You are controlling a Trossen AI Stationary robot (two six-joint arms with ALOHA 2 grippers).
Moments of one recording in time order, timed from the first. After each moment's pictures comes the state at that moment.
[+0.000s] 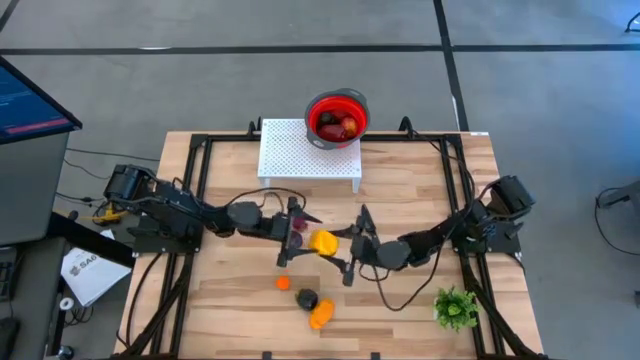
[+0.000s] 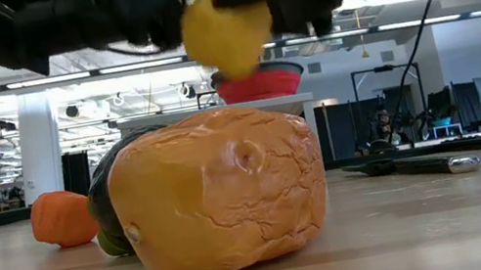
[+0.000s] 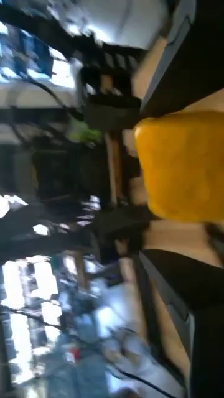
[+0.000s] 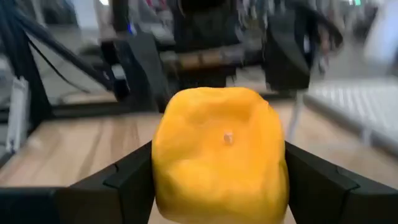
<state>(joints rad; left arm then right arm) -0.15 1.52 0.54 1.01 -0.02 0.18 0.42 1.72 0.75 0.81 0.65 0.11</state>
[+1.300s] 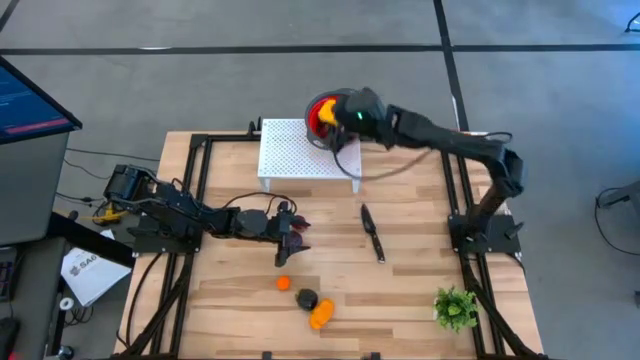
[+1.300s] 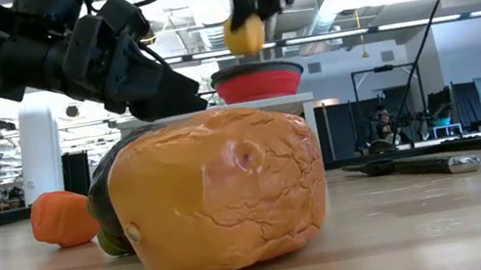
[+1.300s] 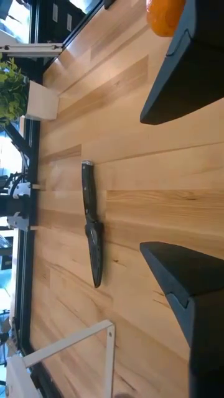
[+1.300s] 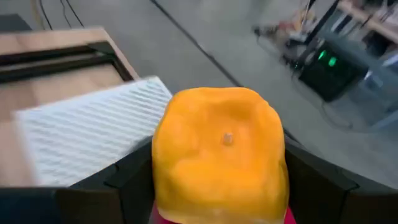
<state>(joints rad) -0.15 1.52 0.46 0.75 -0.17 -0.09 -0.35 1.69 1.65 -0.48 0.41 -0.09</state>
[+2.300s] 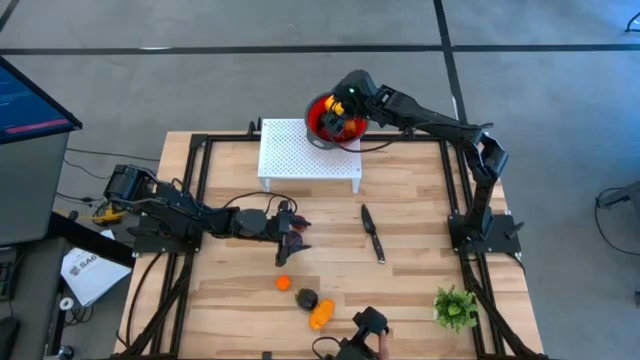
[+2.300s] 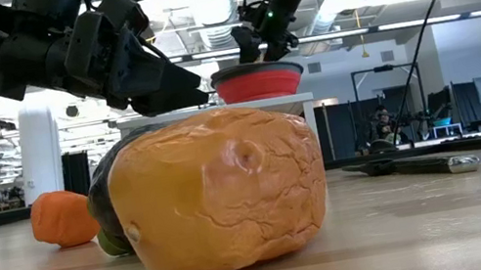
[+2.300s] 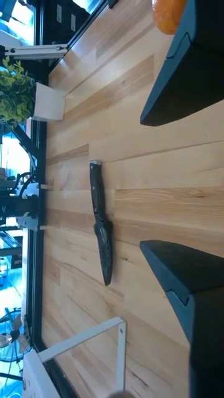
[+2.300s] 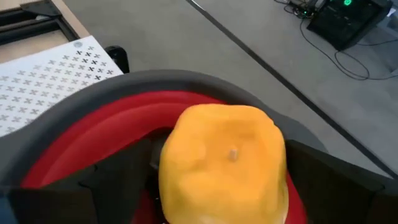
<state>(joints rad) -0.15 1.52 0.46 0.78 -0.17 -0.06 -0.57 1.87 1.74 -0.51 0.23 -0.06</state>
